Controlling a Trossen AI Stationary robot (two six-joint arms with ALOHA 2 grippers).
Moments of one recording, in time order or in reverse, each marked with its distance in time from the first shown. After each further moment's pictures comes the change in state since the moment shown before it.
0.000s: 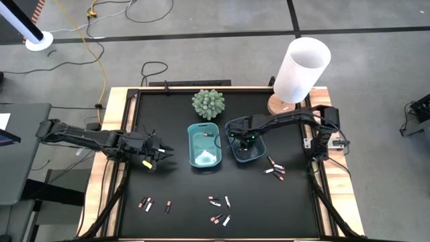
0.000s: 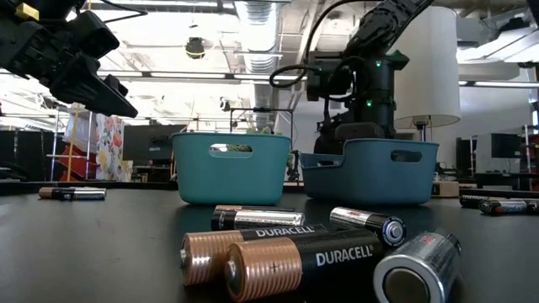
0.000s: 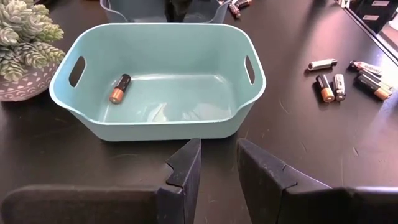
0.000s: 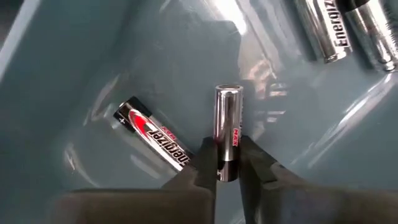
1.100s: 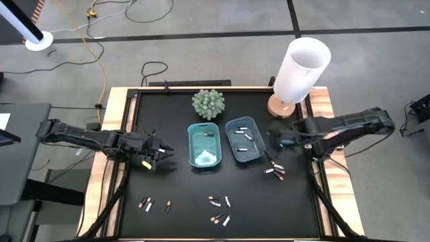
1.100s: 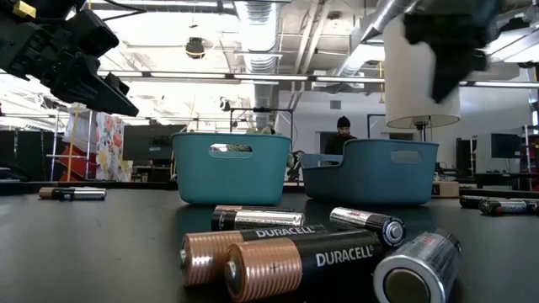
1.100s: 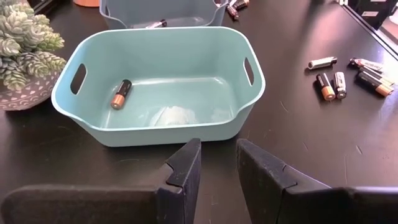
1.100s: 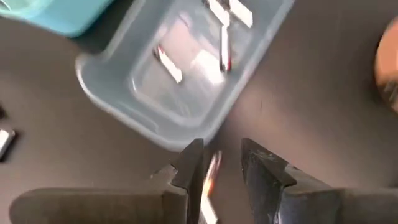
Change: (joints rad) left arm 0.000 0.000 0.000 0.007 0.000 0.036; right arm 0.261 -0.679 -0.115 -0.302 0.248 0.381
